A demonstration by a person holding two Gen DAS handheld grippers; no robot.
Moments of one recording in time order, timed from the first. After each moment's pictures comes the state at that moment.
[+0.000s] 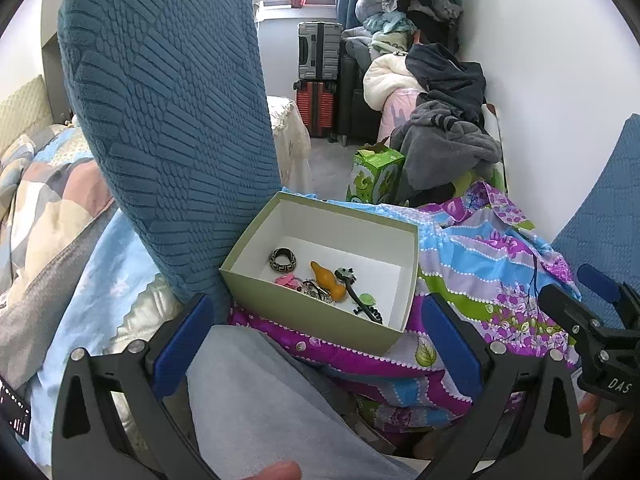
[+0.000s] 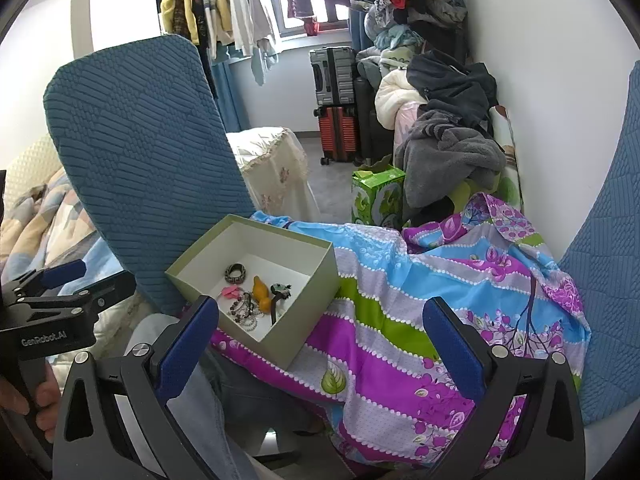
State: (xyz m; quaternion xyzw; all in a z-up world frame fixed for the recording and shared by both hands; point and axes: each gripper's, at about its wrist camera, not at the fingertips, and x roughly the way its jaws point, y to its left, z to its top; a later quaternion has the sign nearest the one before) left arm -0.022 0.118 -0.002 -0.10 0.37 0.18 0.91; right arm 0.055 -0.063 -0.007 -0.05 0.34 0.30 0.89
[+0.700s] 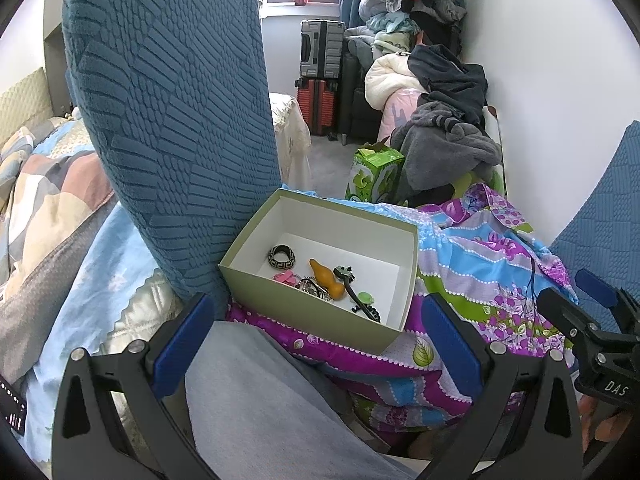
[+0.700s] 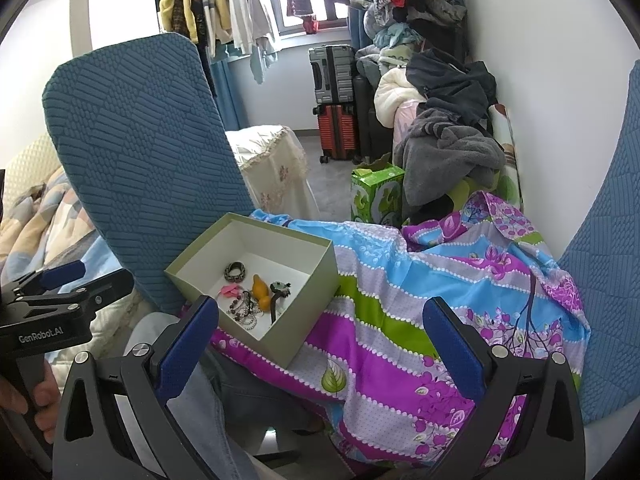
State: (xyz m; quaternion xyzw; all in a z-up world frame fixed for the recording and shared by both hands) left arm -0.024 0.121 -0.003 -0.11 0.37 0.18 0.91; right arm 0.057 -0.066 -0.006 -0.05 0.34 0.30 0.89
